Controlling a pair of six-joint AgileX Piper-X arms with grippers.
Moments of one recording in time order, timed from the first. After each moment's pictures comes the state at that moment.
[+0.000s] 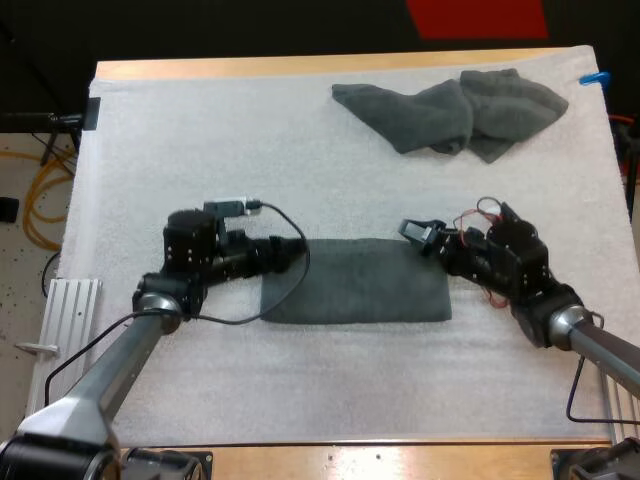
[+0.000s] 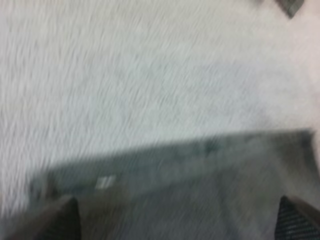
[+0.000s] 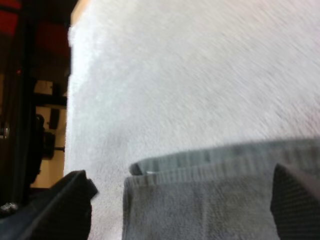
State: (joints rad) left arm -0.14 1.40 -0.61 0.07 0.62 -2.07; right arm 0.41 1.45 -0.53 -0.33 -0.37 -0.91
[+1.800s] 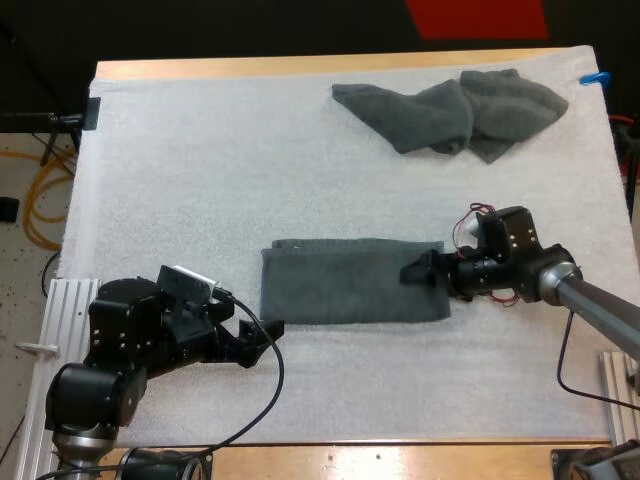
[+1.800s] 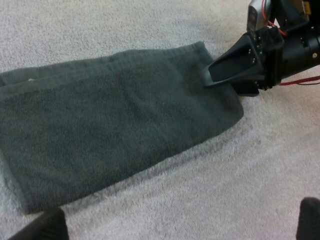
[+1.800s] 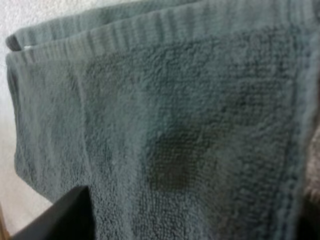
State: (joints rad) left arm -0.14 0.65 -0.68 0.96 0.62 -1.85; right arm 0.33 1.66 -0.71 0.23 -0.68 -1.26
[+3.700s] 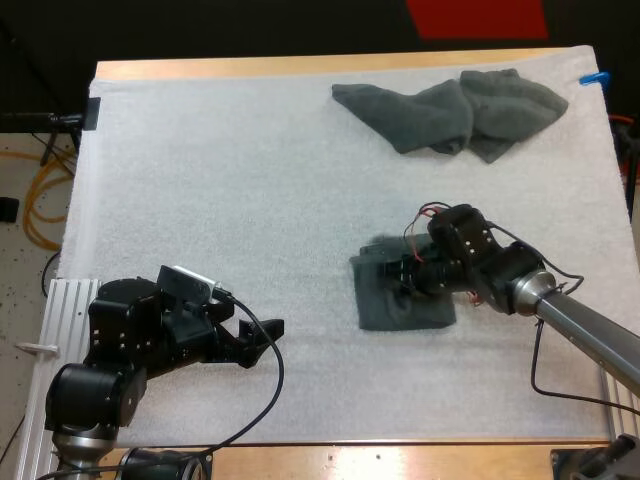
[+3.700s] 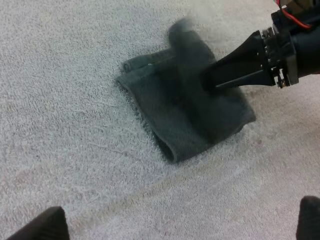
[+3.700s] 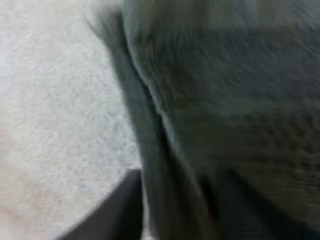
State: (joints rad) left arm -0.14 0.65 -0.68 0.96 0.62 -1.85; right arm 0.59 1.50 -0.84 0.43 -0.34 -1.23
